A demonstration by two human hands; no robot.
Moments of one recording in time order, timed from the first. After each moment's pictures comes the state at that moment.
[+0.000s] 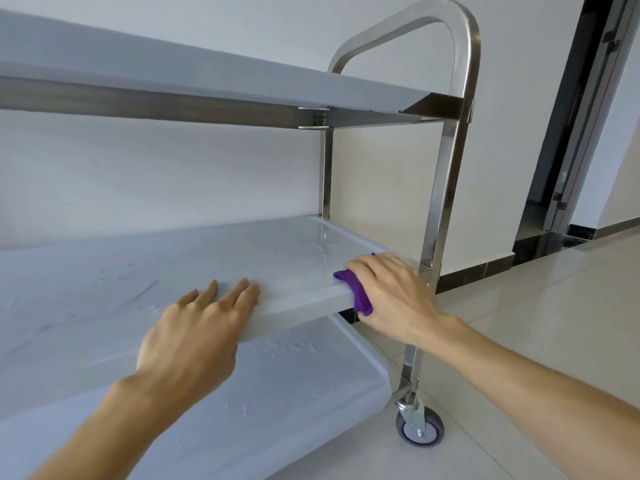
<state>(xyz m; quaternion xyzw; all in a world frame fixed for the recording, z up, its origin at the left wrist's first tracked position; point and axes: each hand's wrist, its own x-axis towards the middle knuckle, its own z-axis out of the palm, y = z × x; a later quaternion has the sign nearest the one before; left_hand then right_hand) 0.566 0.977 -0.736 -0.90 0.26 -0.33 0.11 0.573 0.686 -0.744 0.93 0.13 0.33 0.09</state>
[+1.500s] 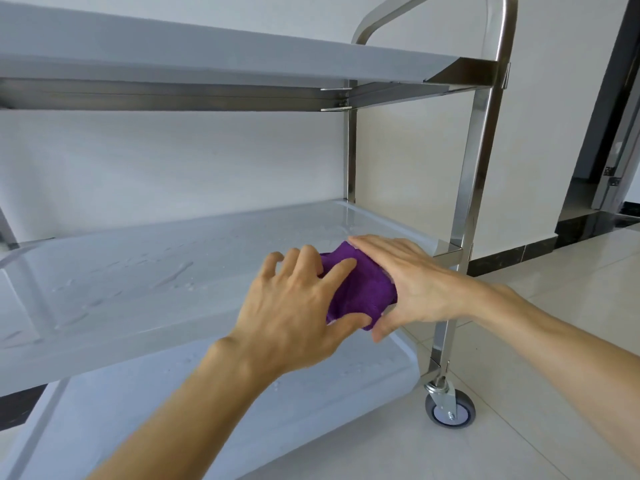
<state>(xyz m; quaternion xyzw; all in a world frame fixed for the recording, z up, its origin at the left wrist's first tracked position) 0.549 0.926 -0.729 -0.89 0.33 -0.32 -0.02 0.564 0.694 -0.725 0.95 0.25 0.14 -0.10</state>
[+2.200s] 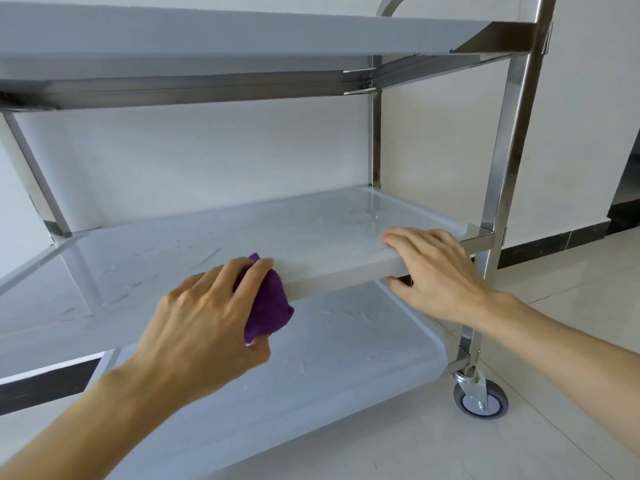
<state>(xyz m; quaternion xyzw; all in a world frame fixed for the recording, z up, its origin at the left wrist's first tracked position) 0.523 1.020 -0.737 -0.91 0.21 -0.34 0.09 0.570 0.704 -0.759 0.93 0.15 0.33 0.02</state>
